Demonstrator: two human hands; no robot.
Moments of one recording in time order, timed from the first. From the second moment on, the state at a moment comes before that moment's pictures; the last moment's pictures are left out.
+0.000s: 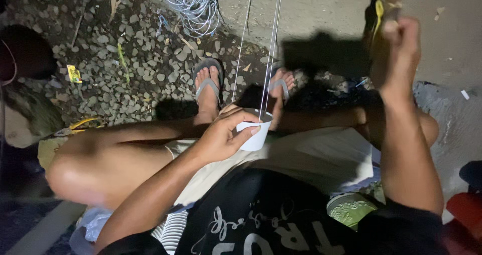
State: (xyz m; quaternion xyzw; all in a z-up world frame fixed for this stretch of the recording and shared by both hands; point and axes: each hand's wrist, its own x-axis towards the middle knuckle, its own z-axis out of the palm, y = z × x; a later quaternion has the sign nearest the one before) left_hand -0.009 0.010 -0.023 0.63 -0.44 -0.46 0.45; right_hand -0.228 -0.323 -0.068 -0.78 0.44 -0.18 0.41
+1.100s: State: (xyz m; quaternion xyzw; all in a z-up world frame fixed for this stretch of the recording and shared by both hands) left_hand -0.022 0.047 -0.049 0.58 -0.28 -0.56 0.52; right_hand -0.131 -0.255 -0.019 -0.72 0.02 0.56 0.42
